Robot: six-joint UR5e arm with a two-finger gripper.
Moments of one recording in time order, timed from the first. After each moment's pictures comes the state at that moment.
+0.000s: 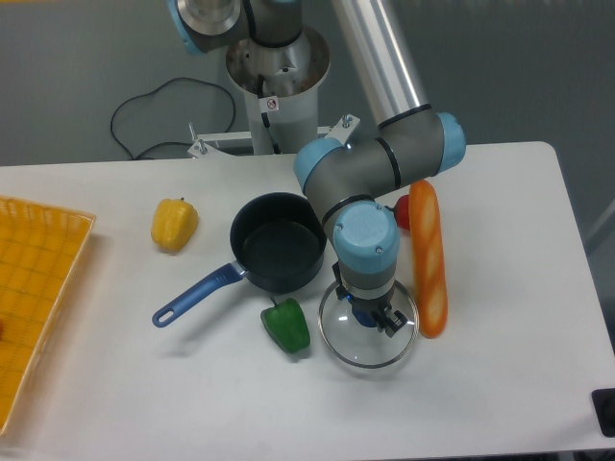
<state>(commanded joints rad) 2.47 -2.10 -1.54 -1.07 1.67 1.30</state>
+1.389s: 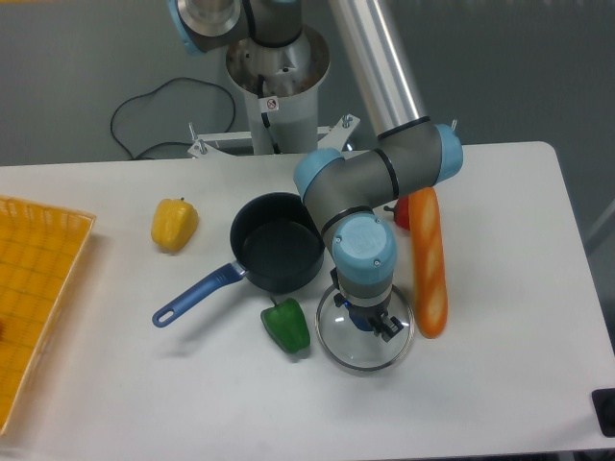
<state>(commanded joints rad) 2.47 -2.13 -1.54 -1.06 1.67 1.30</state>
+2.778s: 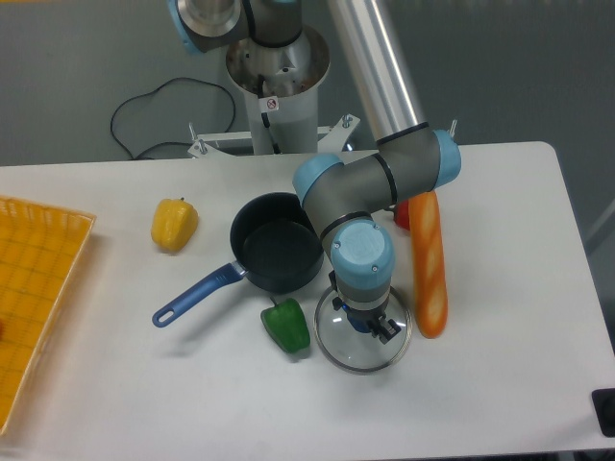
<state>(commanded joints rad) 2.46 -2.14 -1.54 -1.05 1.67 1.30</state>
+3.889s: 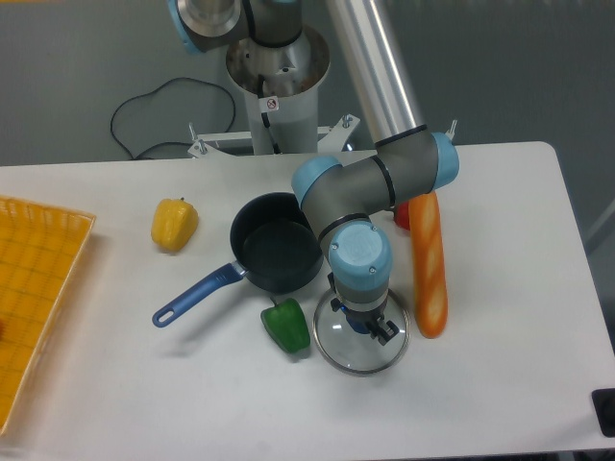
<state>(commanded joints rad) 2.46 -2.15 -1.54 -1.05 1.67 1.30</state>
